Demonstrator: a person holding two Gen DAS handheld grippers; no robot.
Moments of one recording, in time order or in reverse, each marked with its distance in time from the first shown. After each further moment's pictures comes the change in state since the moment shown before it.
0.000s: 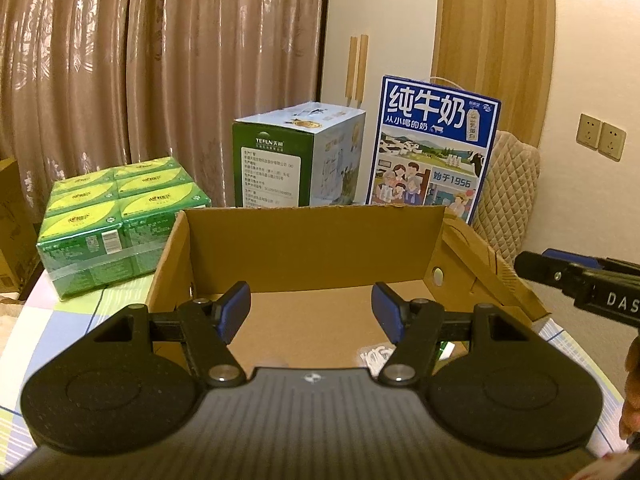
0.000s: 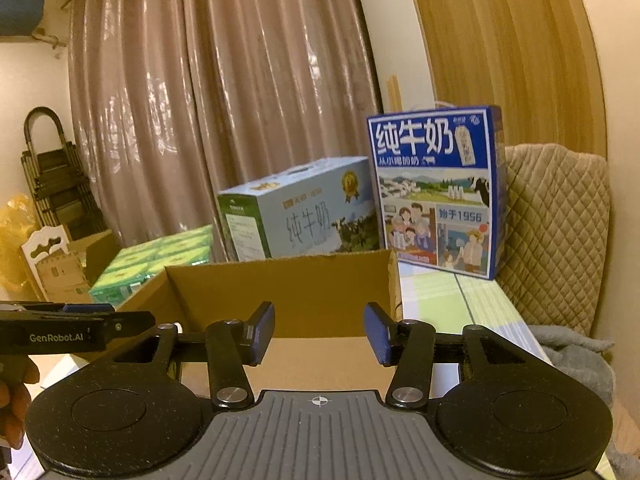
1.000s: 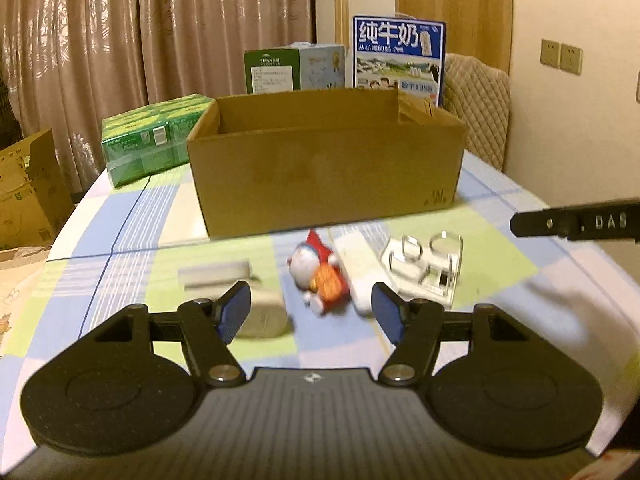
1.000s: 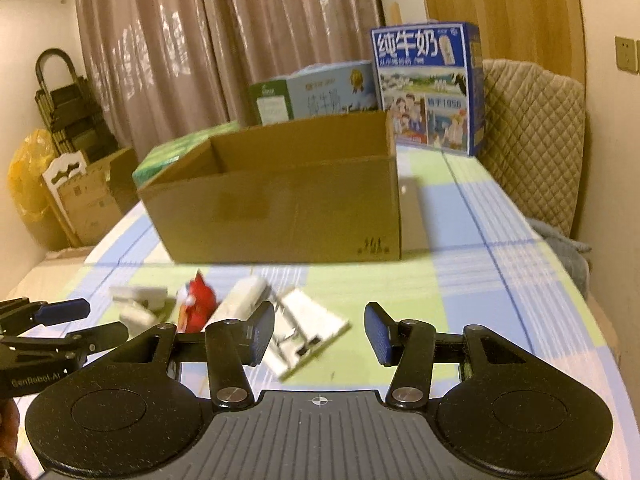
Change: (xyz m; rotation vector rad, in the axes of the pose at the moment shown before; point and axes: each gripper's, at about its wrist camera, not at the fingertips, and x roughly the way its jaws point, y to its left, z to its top) left arm -0.155 -0.034 -0.162 0.079 0.098 0.057; right arm -0.131 0.030 -0.107 -0.004 0.258 0.004
